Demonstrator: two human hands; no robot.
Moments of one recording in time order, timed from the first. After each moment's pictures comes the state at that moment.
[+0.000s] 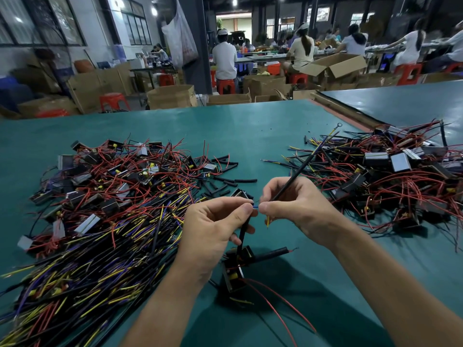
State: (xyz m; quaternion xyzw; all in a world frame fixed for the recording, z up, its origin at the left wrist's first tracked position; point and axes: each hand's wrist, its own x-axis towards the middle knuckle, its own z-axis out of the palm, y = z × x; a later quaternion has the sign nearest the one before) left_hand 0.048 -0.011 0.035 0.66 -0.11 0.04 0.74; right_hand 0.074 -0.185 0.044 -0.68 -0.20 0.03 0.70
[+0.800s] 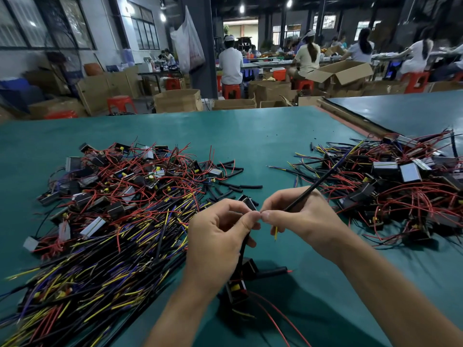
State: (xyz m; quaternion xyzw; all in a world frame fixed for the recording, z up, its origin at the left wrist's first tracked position) left_hand 0.049 -0.012 0.028 0.72 -0.14 0.16 0.67; right_hand 0.063 -0.176 0.054 -0.74 -0.19 -0.03 0.64
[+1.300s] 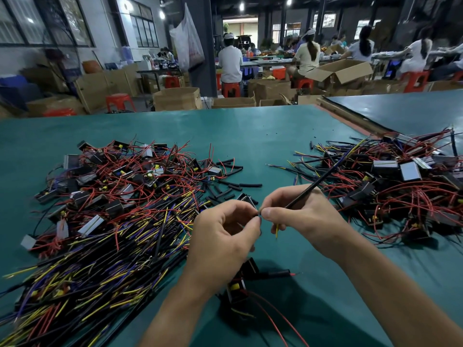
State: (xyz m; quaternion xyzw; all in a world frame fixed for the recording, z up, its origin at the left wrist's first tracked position) left_hand 0.047 -0.012 0.026 0.74 -0.18 0.13 0.63; right_hand 0.063 -0.177 0.053 -0.73 -0.19 -0.02 0.65
